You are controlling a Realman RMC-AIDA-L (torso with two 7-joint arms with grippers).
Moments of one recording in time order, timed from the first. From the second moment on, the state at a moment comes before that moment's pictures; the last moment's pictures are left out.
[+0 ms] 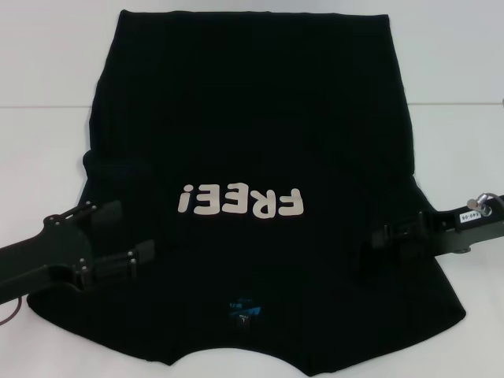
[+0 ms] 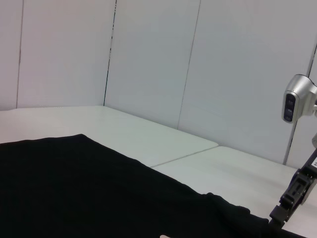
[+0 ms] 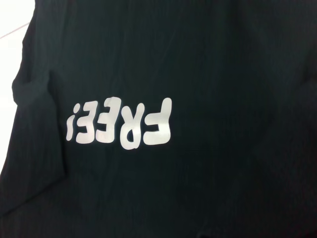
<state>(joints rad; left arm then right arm) -0.37 -2.16 0.36 0.80 2.06 1.68 -1.23 0.74 1.98 -0.81 -0.62 -2.40 -1.38 2.62</state>
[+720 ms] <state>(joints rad) -0.37 -2.16 0.36 0.80 2.06 1.68 -1.23 0.74 1.98 -0.81 -0.60 -2.40 -1.35 2.64</state>
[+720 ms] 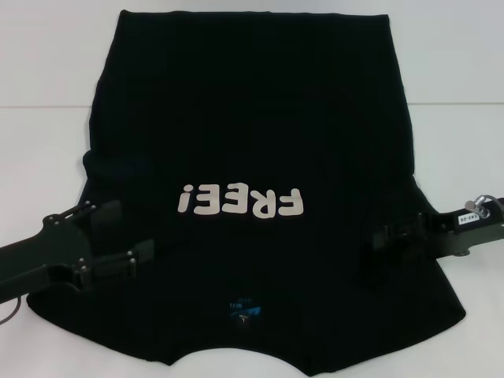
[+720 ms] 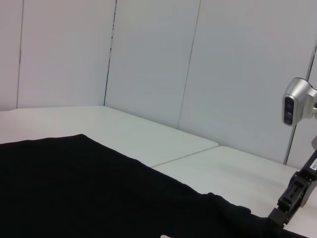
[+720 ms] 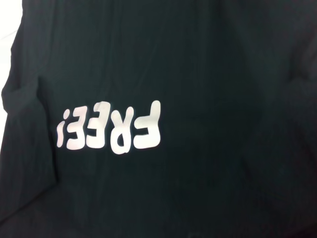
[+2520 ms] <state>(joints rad) -0.37 -2.16 0.35 0.80 2.06 1.68 -1.23 0.79 1.99 -0.79 -0.60 -2.34 -1.26 2.56</state>
